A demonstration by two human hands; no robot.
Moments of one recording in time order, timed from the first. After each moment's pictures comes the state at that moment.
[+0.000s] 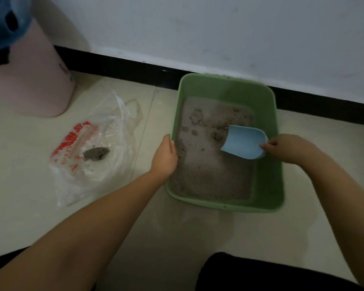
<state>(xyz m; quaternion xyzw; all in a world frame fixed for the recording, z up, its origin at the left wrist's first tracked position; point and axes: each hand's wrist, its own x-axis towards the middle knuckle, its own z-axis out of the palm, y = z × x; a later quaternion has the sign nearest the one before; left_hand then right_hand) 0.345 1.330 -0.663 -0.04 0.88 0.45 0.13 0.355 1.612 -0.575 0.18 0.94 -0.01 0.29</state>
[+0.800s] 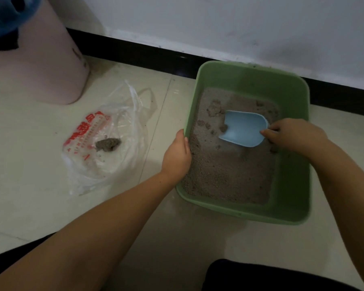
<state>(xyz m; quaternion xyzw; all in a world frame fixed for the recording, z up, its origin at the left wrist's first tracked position) 0.348 1.332 -0.671 -0.05 0.91 0.41 0.10 0.308 1.587 -0.597 0.07 0.97 0.00 0.25</state>
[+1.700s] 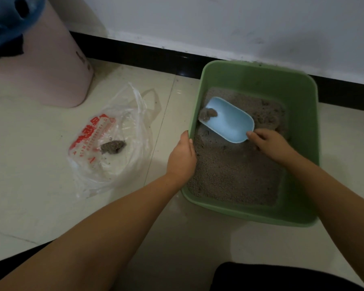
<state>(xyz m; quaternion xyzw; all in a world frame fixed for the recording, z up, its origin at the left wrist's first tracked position) 0.349 1.331 -0.668 -0.05 0.90 0.41 0.11 0.320 1.569 -0.661 0.08 0.92 -0.33 0.21</state>
